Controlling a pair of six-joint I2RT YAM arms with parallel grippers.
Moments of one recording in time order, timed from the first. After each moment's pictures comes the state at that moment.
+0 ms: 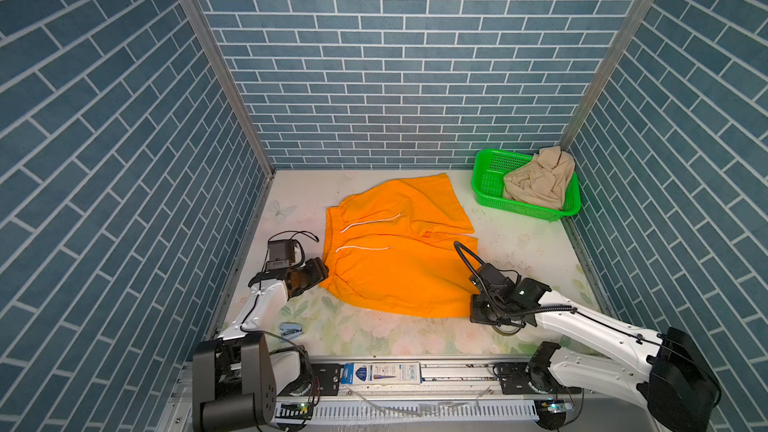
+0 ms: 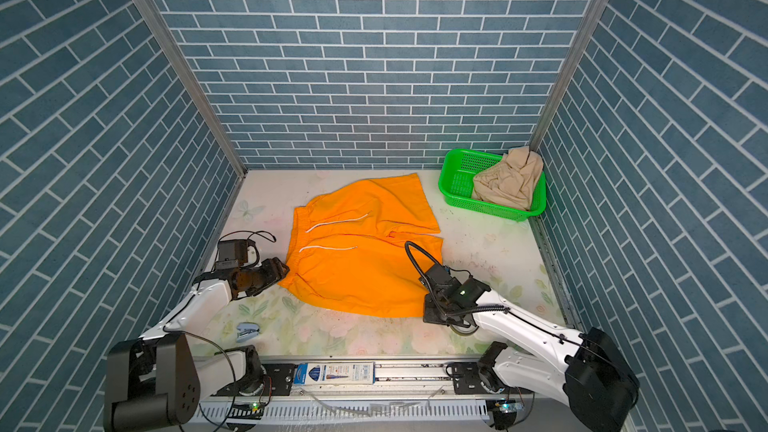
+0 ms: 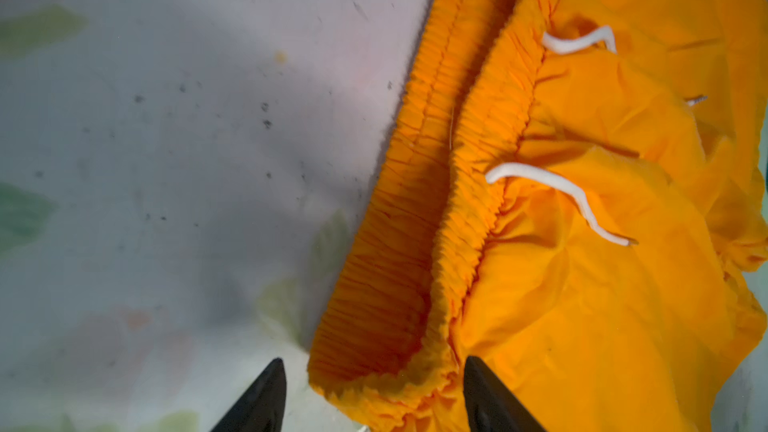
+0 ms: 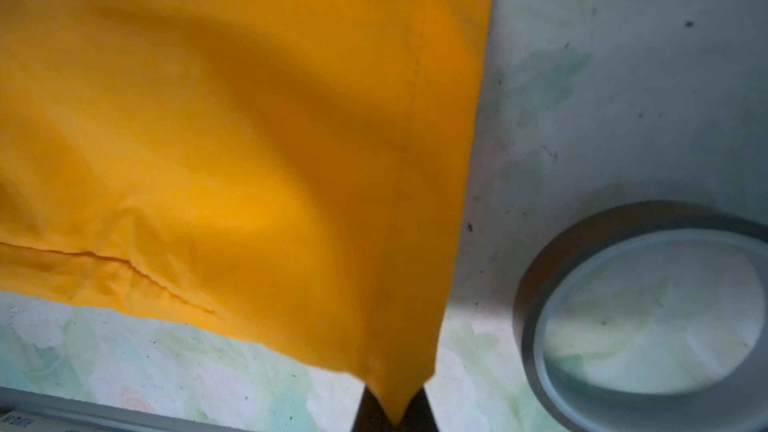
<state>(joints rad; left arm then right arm) 0.12 1.17 0.53 -0.42 0.31 -0.40 0.82 1.09 0.59 -0.77 -0.02 0.83</state>
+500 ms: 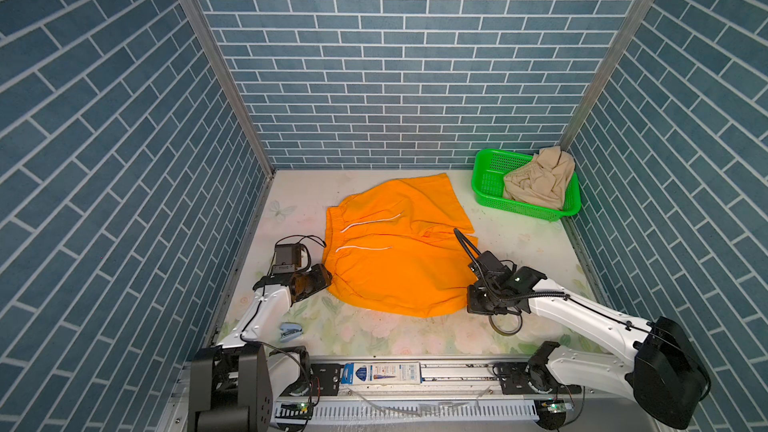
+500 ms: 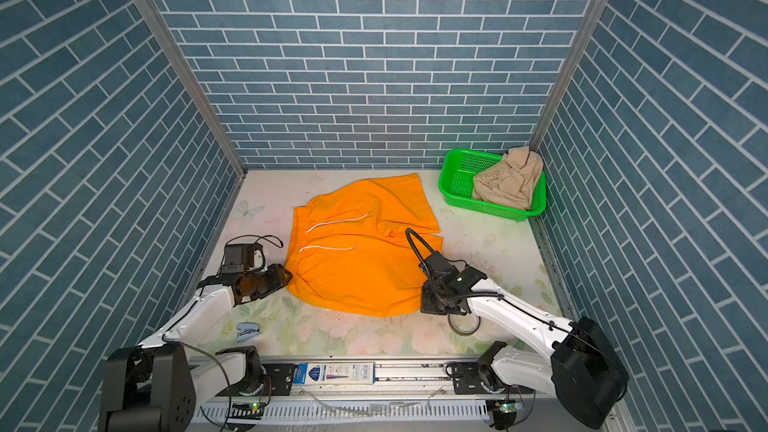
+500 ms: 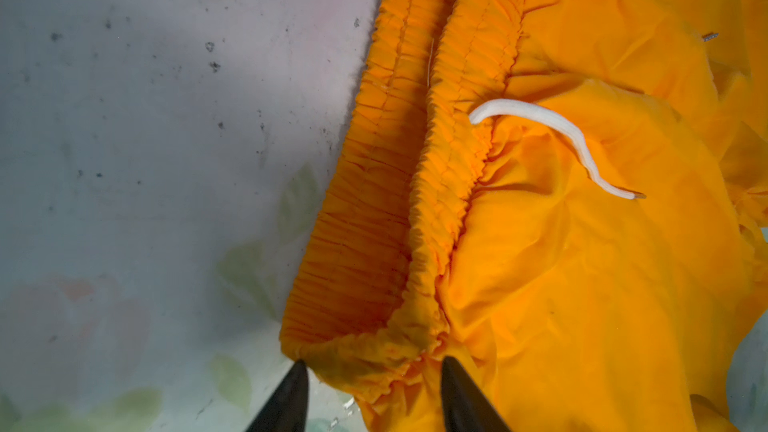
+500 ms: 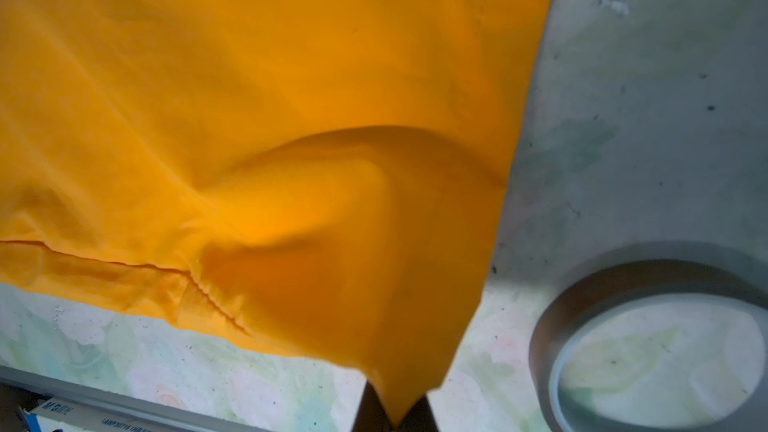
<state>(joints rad) 0.07 1.14 0.50 -0.43 0.30 -0.39 0.74 1.16 0.66 -0.76 -0.08 0.73</state>
